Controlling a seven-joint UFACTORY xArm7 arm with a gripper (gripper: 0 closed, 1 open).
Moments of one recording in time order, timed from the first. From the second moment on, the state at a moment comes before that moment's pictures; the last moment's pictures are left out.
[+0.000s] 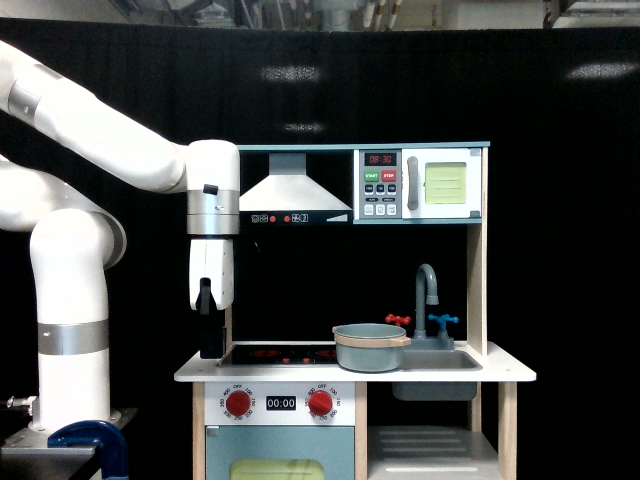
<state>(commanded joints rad) 0.03 -0.94 -0.02 0.11 -0.03 1.04 0.03</state>
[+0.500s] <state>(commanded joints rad) 0.01 -0.95 -0.04 0.11 -0.03 1.02 0.03</state>
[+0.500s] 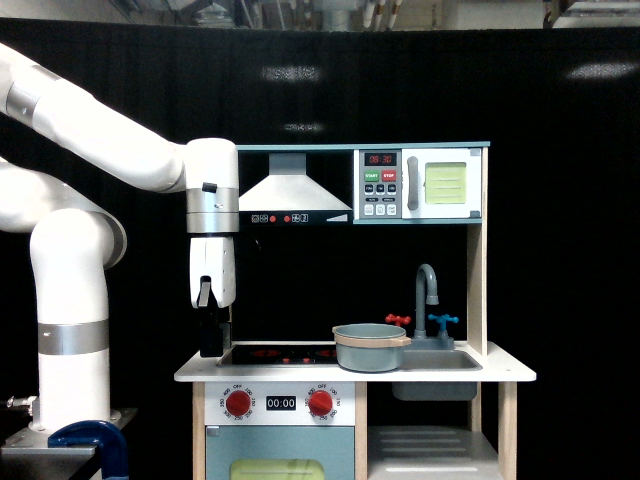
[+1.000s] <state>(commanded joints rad) -0.02 -0.80 0.01 0.17 -0.02 0.88 0.14</state>
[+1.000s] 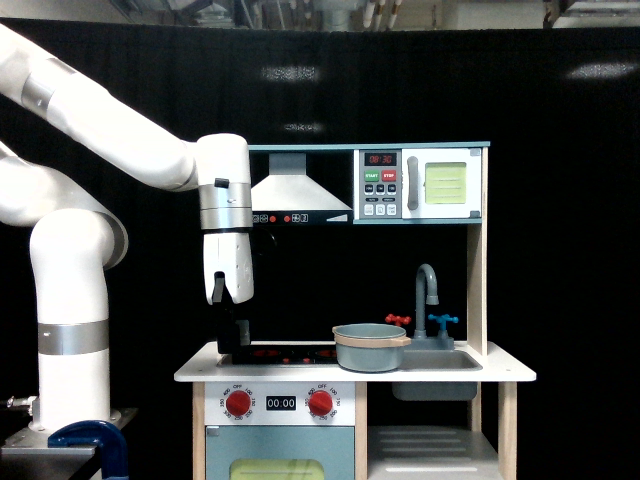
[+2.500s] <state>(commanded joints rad) 0.16 -0.52 -0.07 0.37 0.29 0.59 0.13</state>
